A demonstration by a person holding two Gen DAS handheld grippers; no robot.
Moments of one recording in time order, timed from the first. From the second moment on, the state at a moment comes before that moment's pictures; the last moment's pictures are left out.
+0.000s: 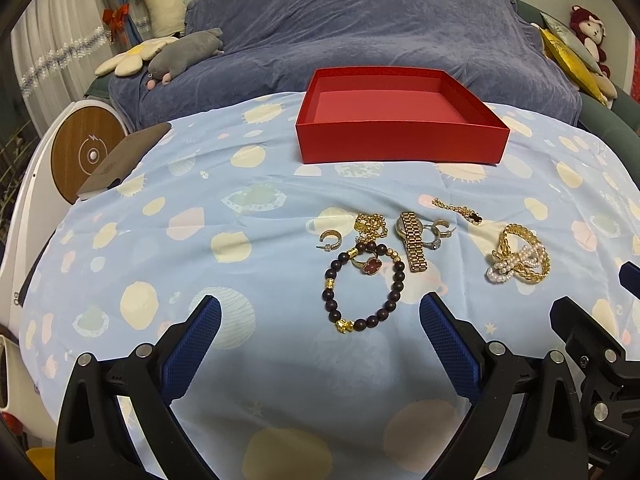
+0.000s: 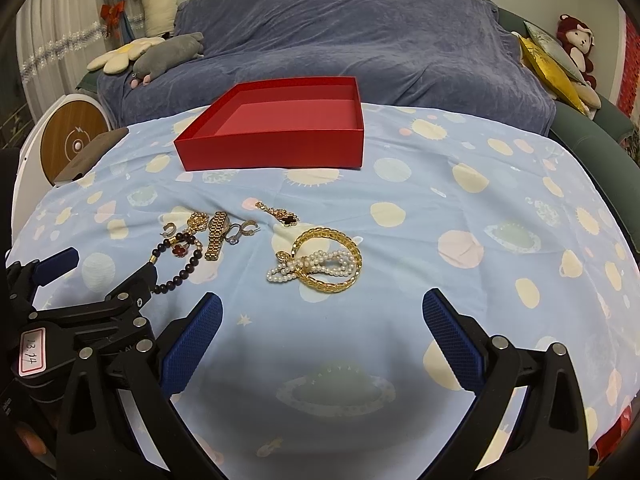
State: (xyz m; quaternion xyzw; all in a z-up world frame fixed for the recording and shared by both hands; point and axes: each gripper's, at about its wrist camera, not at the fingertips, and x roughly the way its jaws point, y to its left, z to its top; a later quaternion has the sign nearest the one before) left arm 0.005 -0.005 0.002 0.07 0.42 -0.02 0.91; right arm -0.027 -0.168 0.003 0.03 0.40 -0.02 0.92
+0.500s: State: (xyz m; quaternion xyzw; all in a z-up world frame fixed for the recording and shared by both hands) left arm 0.004 -0.005 0.003 0.06 0.41 -0.02 0.91; right arm -0.028 -0.169 0.005 0.03 0.39 -0.03 0.92
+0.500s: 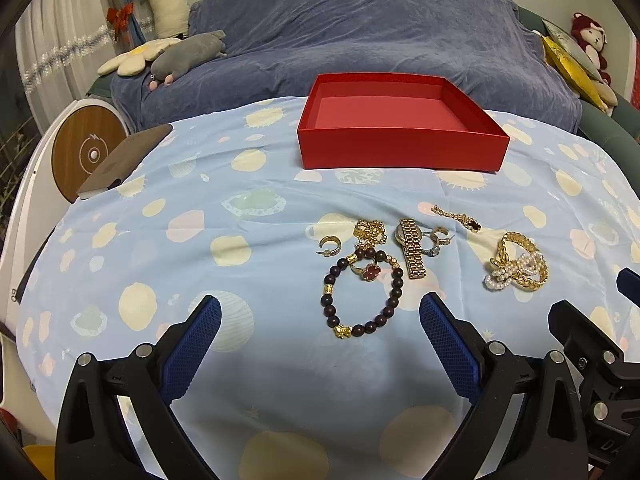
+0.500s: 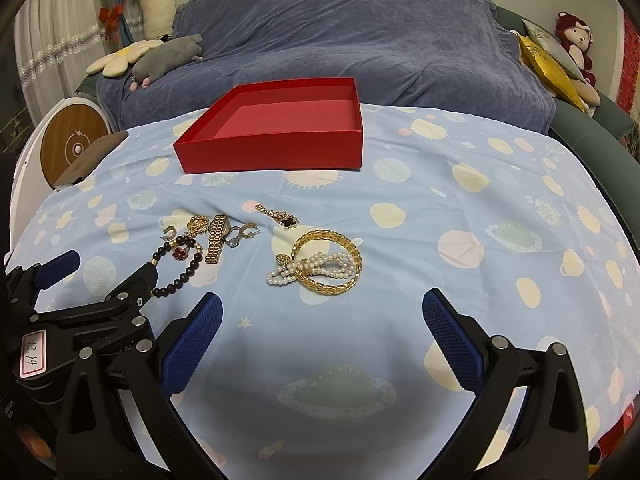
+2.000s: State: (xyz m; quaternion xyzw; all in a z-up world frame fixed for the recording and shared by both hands) left arm 0.004 0.000 0.001 0.05 0.40 -0.02 0.91; right arm -0.029 -0.165 0.004 0.02 0.39 -0.02 0.92
